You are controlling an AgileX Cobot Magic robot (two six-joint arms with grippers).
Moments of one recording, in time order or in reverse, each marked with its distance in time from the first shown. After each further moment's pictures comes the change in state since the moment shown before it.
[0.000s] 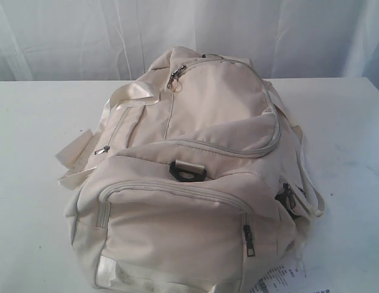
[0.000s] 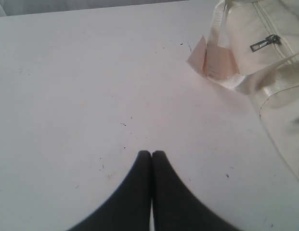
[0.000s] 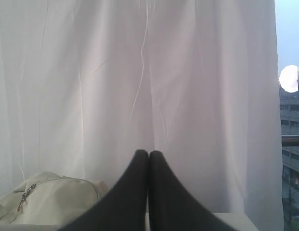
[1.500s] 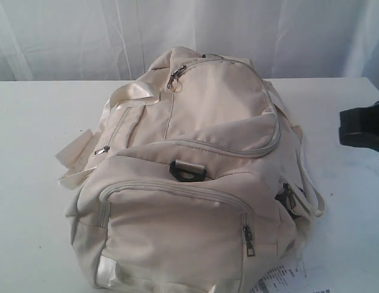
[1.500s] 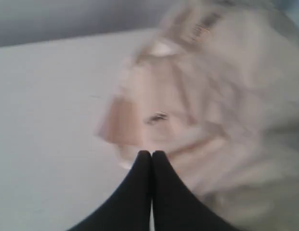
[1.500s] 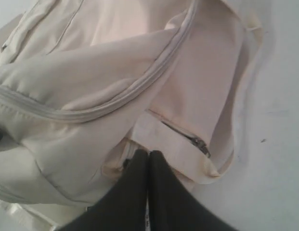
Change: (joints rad) left arm -0.085 0.671 -0.789 -0.396 0.389 0.343; right arm 0.000 0.973 -0.816 0.494 1.100 -0.403
